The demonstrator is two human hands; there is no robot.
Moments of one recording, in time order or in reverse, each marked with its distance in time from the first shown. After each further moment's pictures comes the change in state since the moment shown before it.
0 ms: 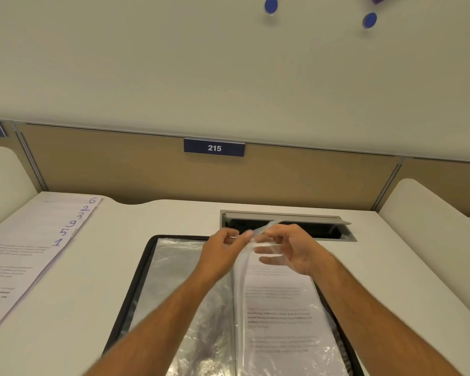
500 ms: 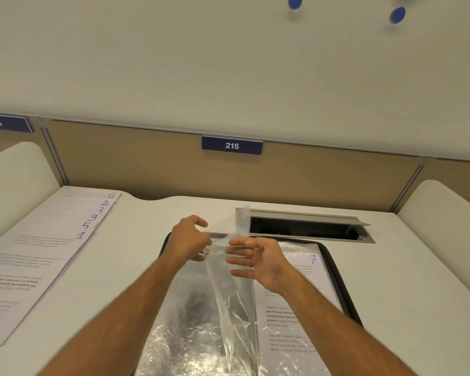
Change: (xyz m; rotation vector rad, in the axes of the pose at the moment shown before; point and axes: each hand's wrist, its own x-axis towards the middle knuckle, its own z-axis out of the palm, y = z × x) left_hand 0.026 -0.021 -0.101 0.166 0.188 -0.187; right_hand 0.028 0.052 0.090 0.048 -0.039 0.021
